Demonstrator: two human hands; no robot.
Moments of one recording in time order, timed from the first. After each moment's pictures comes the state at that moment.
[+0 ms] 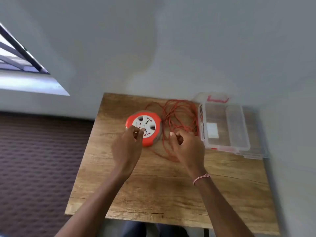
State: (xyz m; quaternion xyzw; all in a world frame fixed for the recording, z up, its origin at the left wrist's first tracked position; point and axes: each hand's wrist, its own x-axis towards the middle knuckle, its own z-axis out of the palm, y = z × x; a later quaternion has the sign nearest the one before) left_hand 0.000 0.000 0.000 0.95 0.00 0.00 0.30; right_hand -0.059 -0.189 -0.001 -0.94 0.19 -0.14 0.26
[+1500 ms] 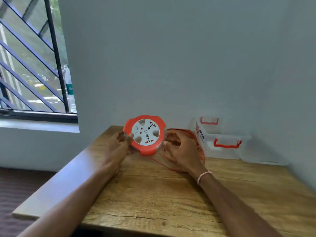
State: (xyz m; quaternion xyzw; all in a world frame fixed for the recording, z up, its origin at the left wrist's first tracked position) left_hand -0.024 0.036 -0.122 0.70 -0.10 0.11 0.70; right_hand -0.091 -0.192 -0.117 -0.85 -0.06 -0.35 0.39
